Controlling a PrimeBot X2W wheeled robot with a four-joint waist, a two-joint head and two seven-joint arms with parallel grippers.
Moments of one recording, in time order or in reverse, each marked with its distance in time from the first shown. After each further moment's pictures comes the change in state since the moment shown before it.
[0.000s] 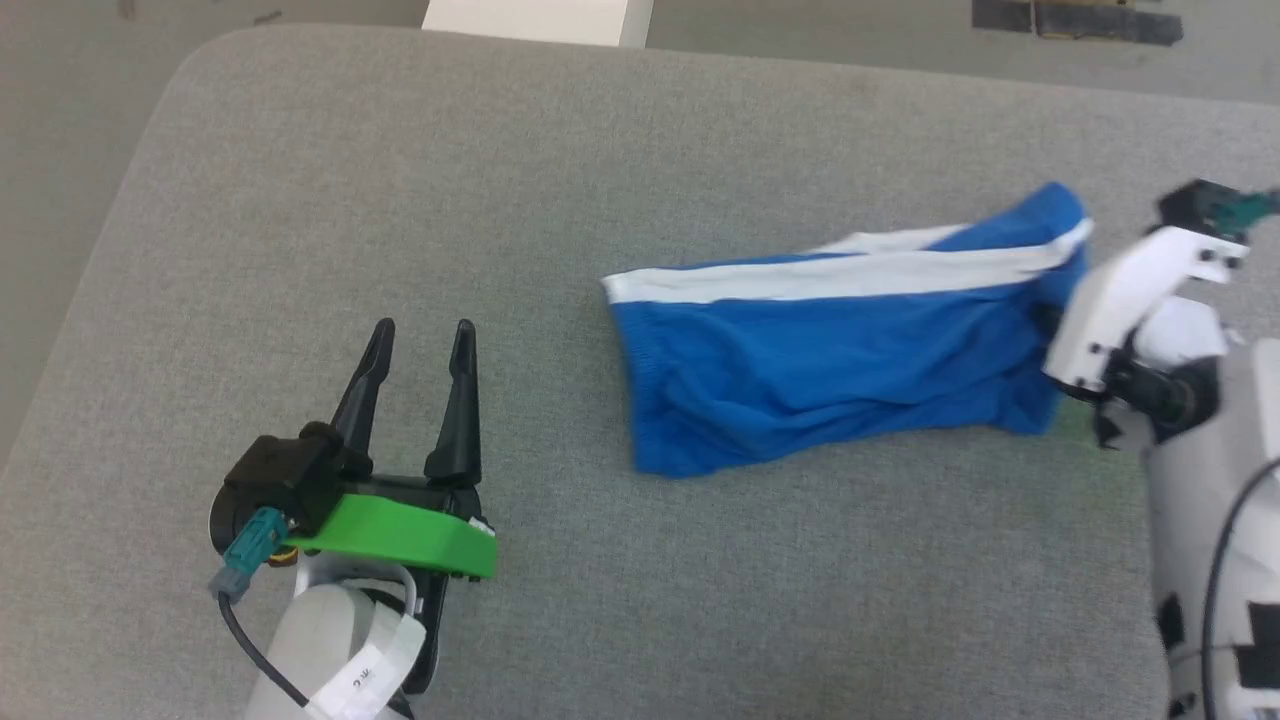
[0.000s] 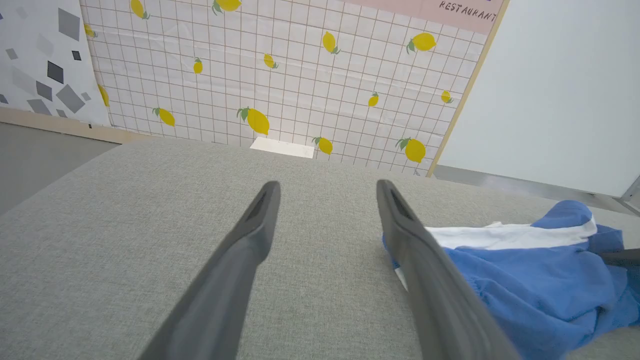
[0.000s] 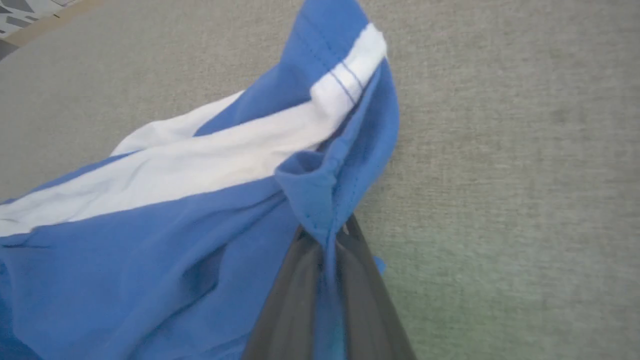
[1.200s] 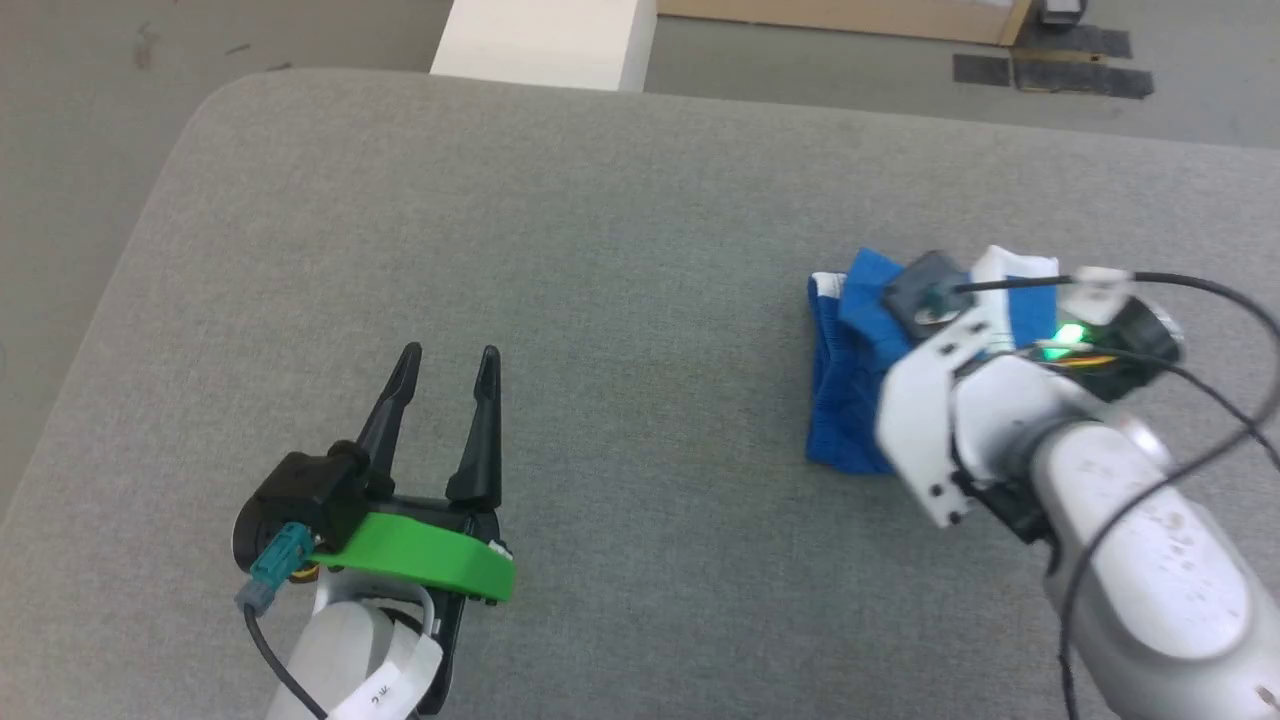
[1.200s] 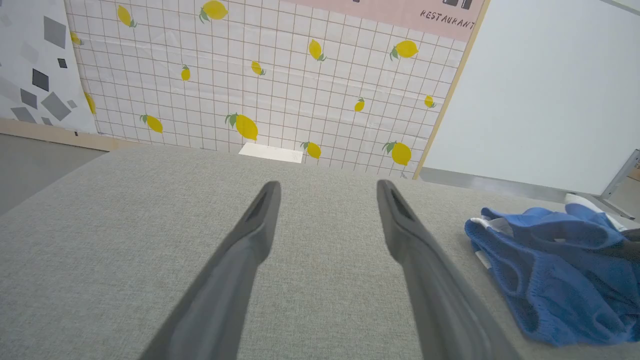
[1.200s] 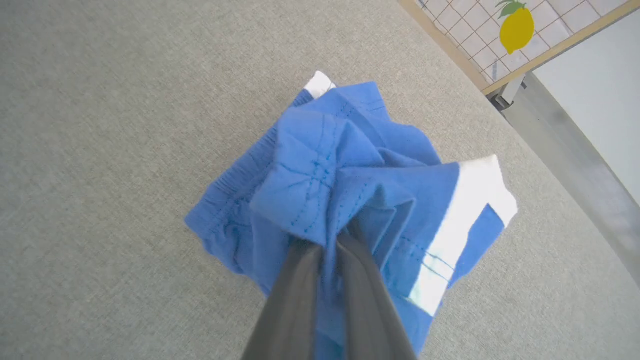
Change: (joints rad) left arm 0.025 0.004 -0.037 0.012 -0.001 0.000 0.000; right arm 0.229 -0.176 0.717 -0.595 -0.119 0.000 0.146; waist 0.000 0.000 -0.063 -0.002
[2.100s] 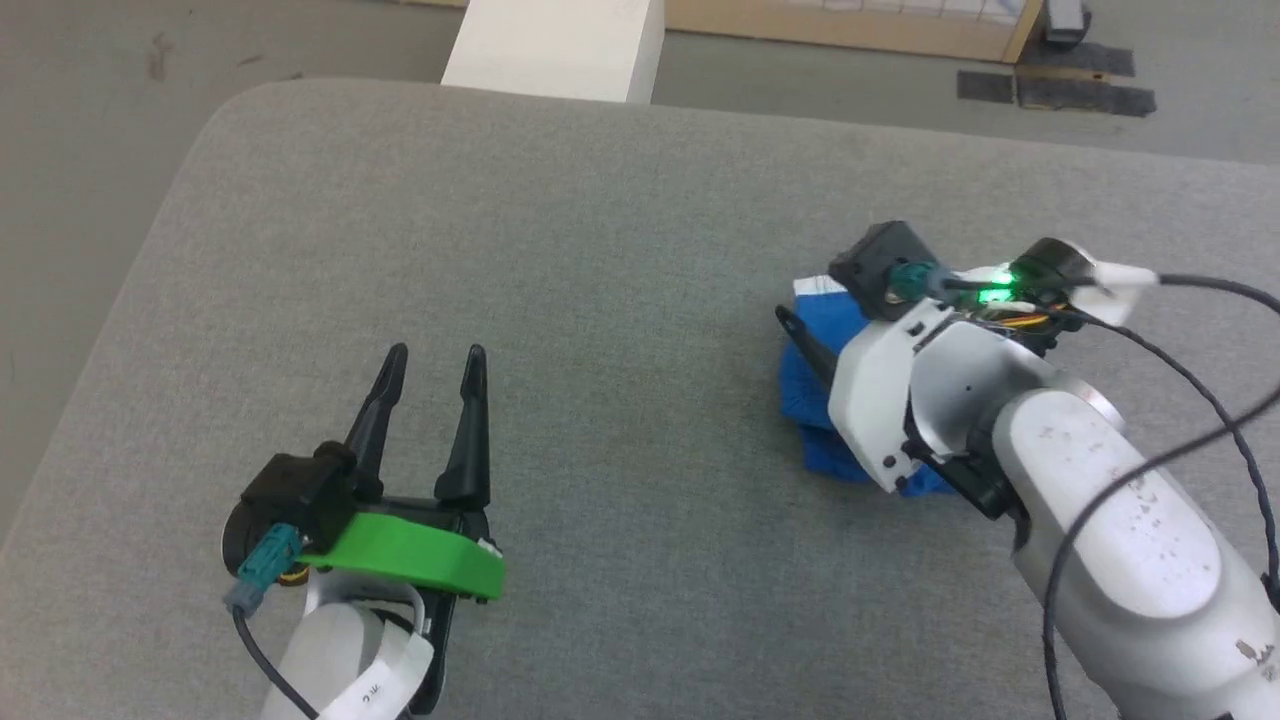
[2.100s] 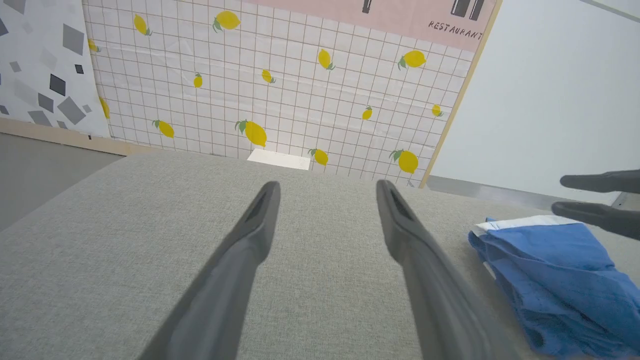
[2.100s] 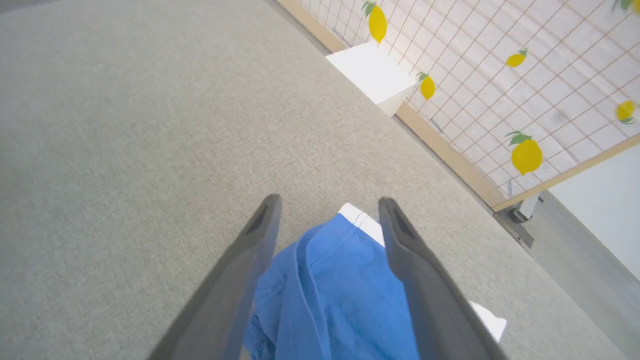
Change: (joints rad) left arm -0.001 -0.005 0.023 0.004 0.000 0.000 0.000; right arm -0.117 -0.003 0.137 0.082 0.126 0.000 -0.314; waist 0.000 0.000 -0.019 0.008
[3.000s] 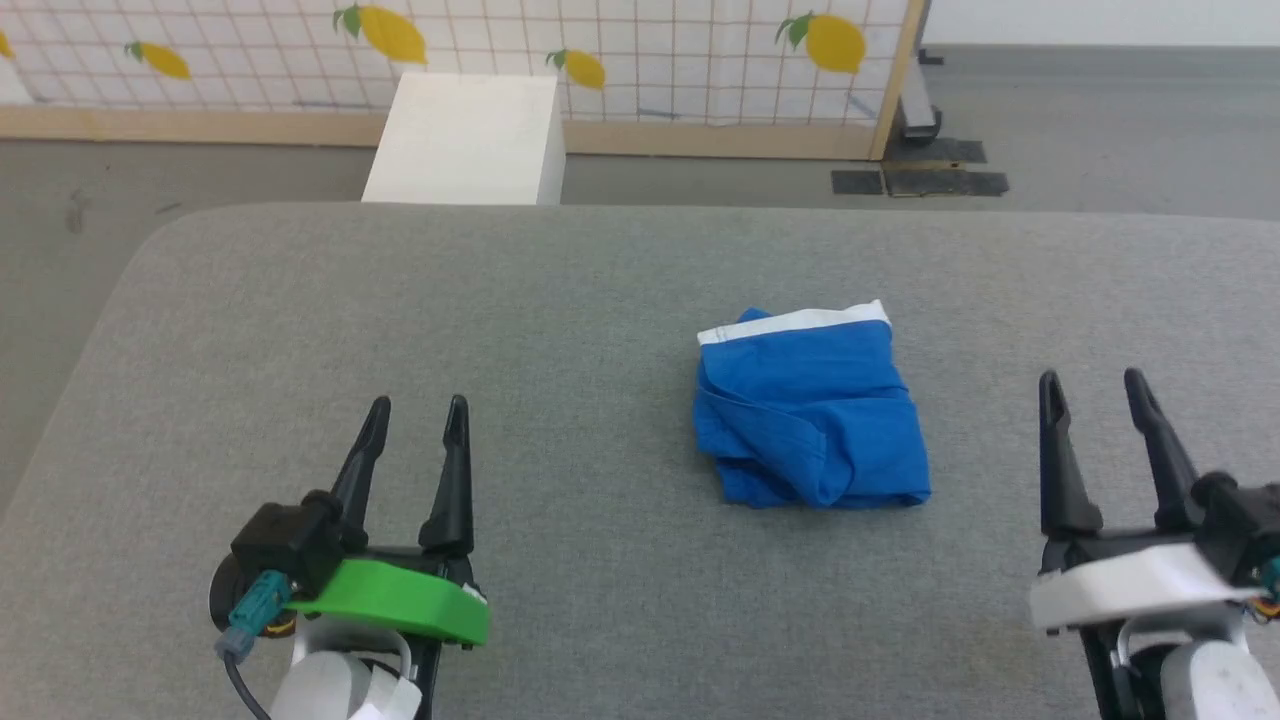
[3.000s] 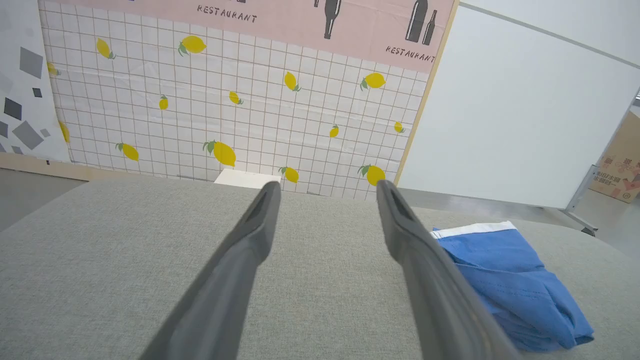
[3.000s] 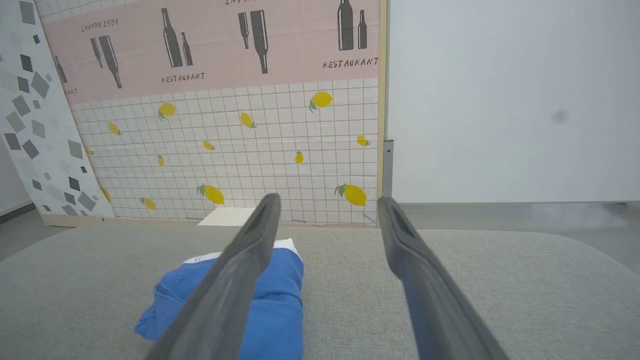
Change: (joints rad) left arm 0.080 -0.002 0.032 -0.009 0.010 0.000 0.000; right arm 0.562 0.216 -0.622 -0.173 -0.066 0.000 -0.696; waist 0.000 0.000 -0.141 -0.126
